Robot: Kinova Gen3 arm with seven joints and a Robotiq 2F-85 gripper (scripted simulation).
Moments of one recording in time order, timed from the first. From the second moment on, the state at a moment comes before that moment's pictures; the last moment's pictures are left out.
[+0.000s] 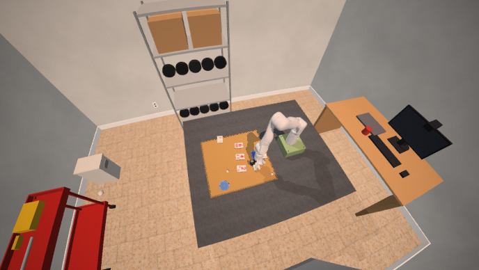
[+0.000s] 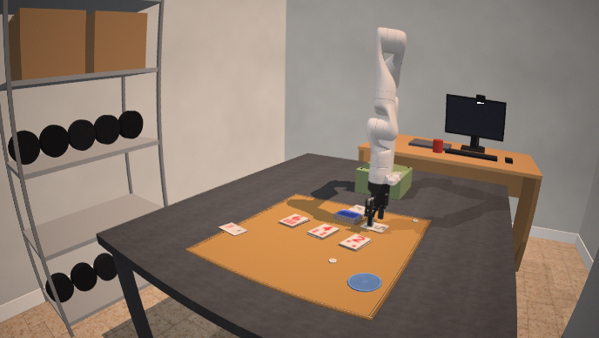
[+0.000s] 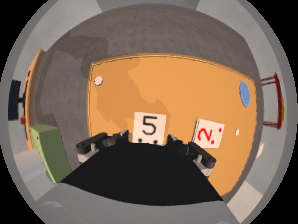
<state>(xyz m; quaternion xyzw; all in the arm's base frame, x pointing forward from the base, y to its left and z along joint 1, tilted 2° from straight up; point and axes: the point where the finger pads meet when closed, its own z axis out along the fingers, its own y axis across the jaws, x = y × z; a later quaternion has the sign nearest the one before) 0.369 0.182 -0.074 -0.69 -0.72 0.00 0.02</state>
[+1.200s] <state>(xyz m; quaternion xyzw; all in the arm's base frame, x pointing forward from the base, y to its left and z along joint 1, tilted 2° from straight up) 0.370 0.183 -0.084 -0.69 -0.72 0.00 0.02</state>
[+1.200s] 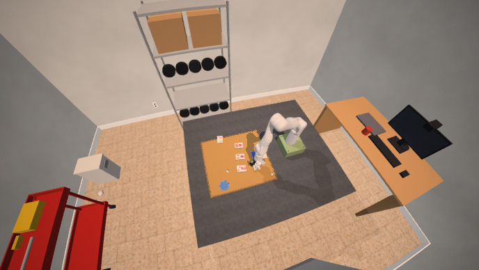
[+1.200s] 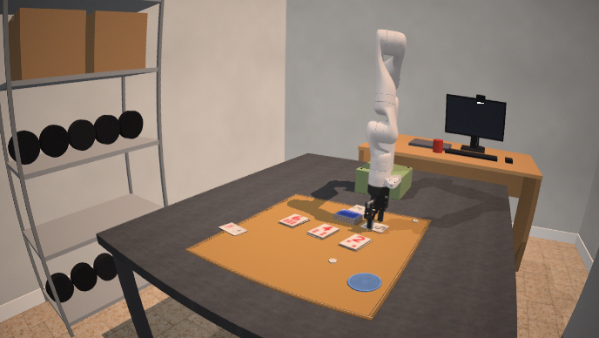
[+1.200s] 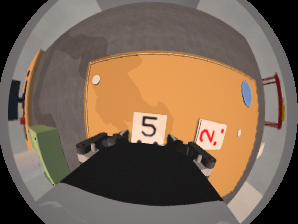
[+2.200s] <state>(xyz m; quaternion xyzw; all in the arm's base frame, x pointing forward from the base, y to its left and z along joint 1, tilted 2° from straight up) 0.370 0.183 -0.087 -0.69 -0.72 0.00 0.02</state>
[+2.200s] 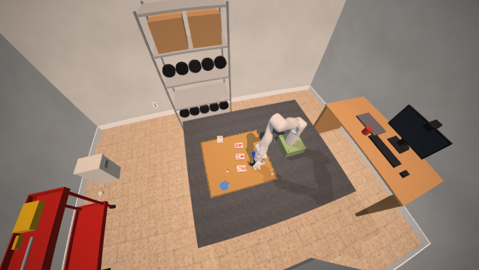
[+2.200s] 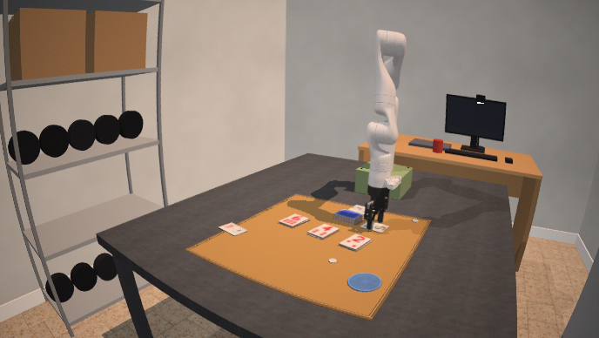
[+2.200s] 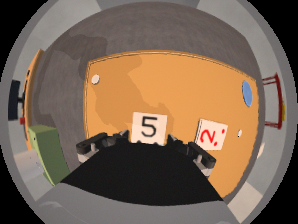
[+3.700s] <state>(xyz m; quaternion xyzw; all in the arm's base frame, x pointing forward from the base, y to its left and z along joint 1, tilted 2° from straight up) 0.369 0.183 -0.087 -0.69 -0.72 0.00 0.02</state>
